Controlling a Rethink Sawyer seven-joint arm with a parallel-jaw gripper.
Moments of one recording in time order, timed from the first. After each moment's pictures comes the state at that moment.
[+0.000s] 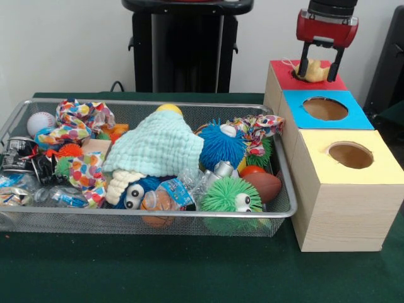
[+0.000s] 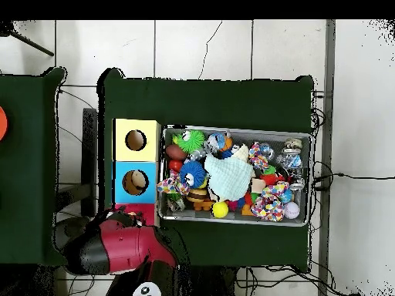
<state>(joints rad) 0.25 -0.80 -0.13 2.00 0.03 0.28 2.17</state>
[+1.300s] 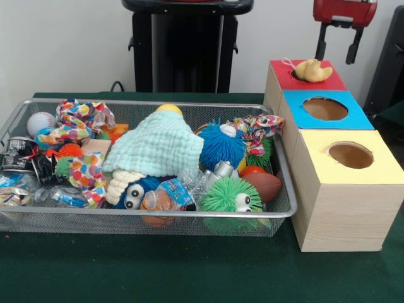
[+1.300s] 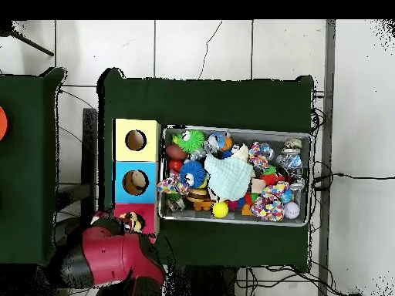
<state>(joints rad) 0.31 -0.88 -0.15 2.00 0.03 0.31 2.17</state>
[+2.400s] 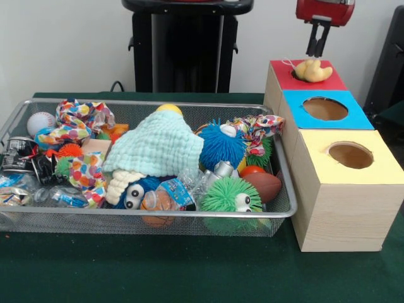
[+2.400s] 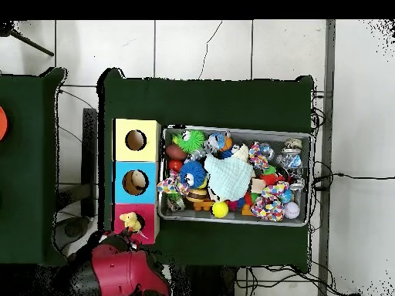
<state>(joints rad) 0.31 -0.89 -0.15 2.12 0.03 0.31 2.17</state>
